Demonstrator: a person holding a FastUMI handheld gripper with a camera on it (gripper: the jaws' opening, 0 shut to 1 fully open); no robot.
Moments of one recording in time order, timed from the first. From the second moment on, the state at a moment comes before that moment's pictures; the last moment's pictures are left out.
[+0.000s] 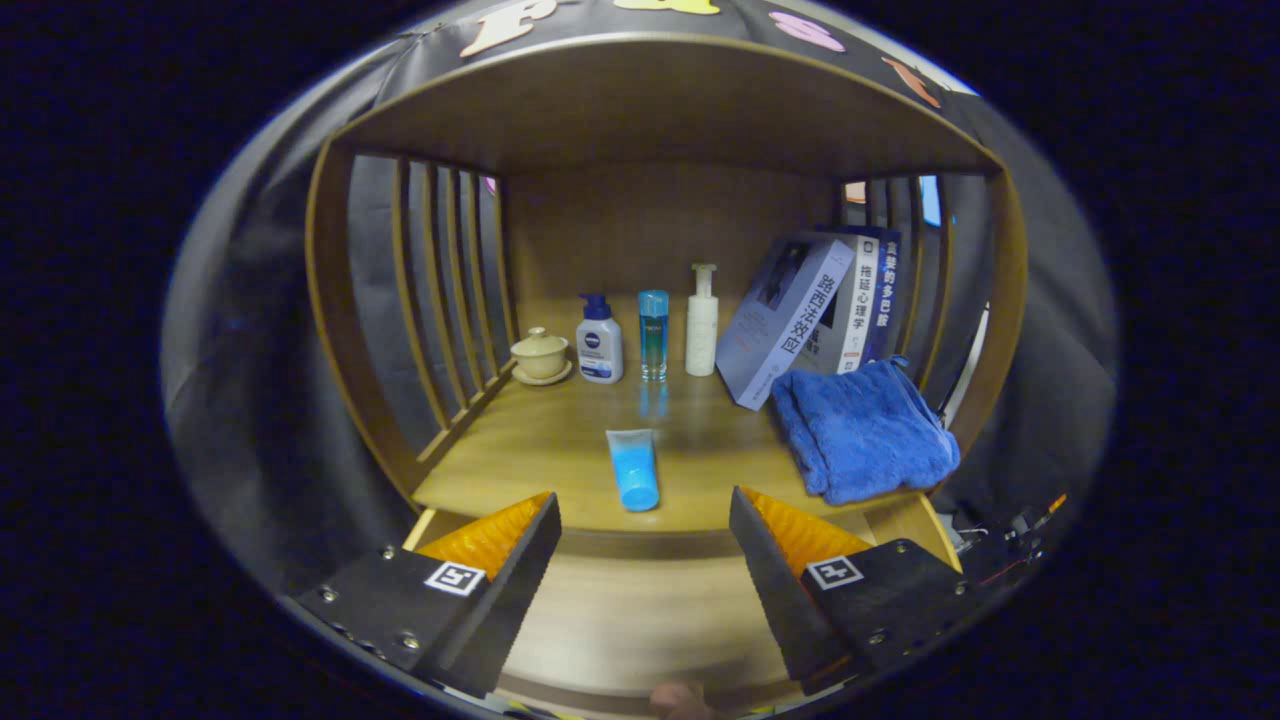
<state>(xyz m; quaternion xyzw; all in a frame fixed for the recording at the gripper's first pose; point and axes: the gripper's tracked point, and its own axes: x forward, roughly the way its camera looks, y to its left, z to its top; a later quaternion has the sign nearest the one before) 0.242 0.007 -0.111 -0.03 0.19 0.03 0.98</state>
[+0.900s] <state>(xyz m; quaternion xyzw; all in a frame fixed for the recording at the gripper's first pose) 0.074 -0.031 -0.153 -0.05 0.08 0.00 1.00</state>
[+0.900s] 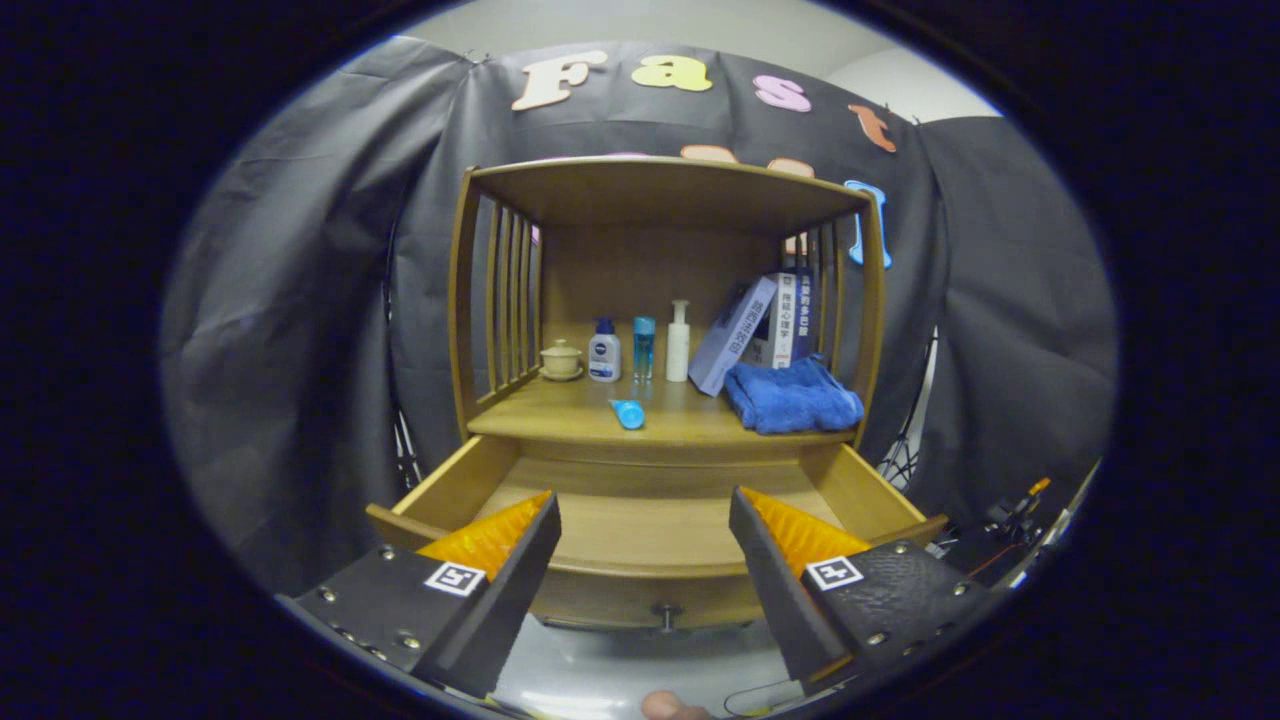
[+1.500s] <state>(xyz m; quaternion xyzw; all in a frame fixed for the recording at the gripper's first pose) 0.057 -0.055 -0.218 -0.01 0.04 -0.01 1.00</state>
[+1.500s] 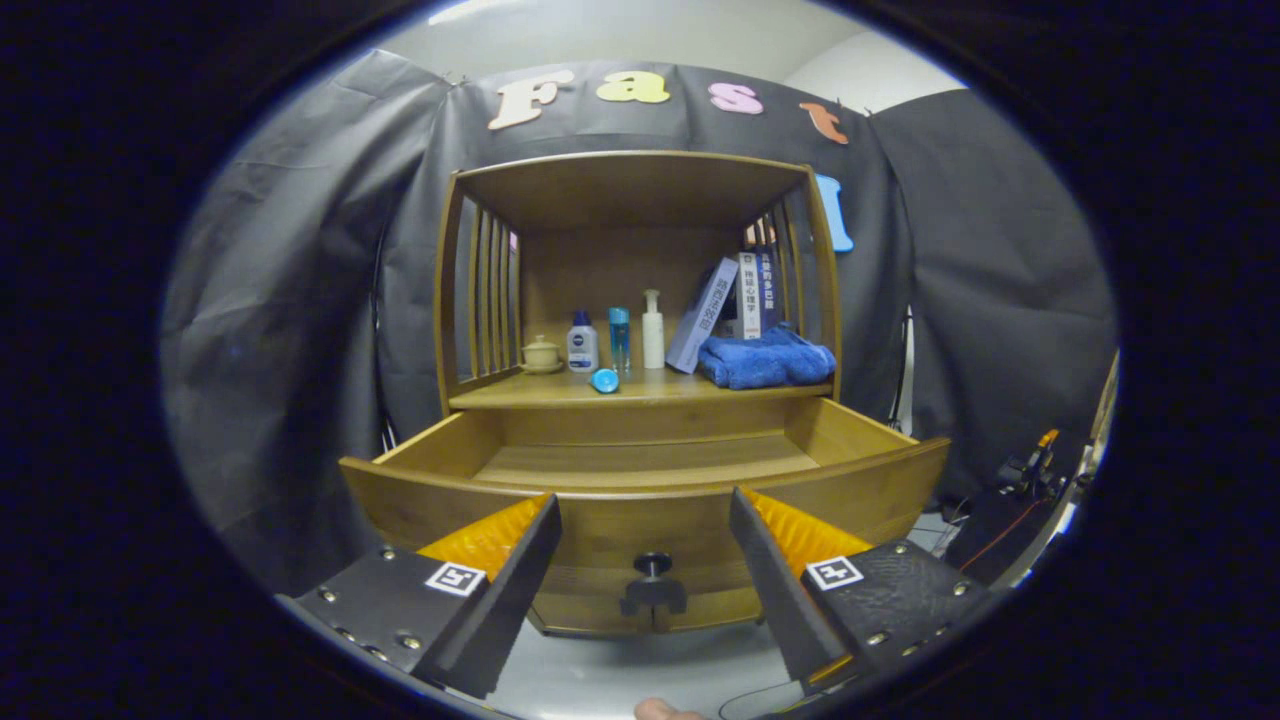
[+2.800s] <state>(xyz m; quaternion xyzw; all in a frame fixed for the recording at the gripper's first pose) 0.164 -0.040 -0.287 -0.01 0.06 0.01 1.00</state>
